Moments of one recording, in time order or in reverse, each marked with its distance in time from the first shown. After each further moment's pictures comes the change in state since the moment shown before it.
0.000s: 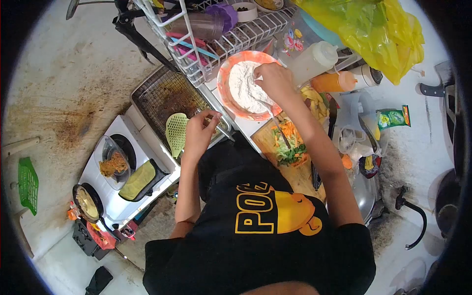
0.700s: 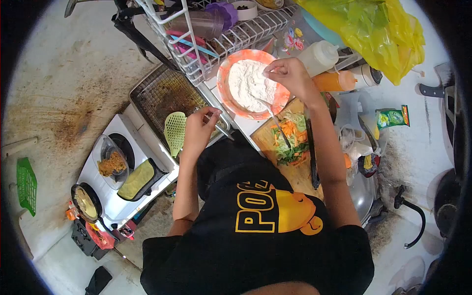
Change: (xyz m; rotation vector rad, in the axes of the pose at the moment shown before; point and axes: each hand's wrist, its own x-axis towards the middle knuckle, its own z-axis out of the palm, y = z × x) left_hand 0.007 -0.003 0.000 0.015 -0.016 -0.002; right_hand -0.010 0.025 -0.041 0.618 -0.130 0.127
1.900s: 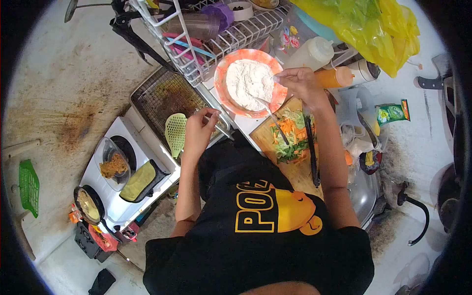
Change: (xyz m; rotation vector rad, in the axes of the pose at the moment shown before) left_hand -0.007 0.004 0.003 -0.003 0.020 0.003; right_hand -0.035 0.016 -0.002 0.606 0.044 0.136
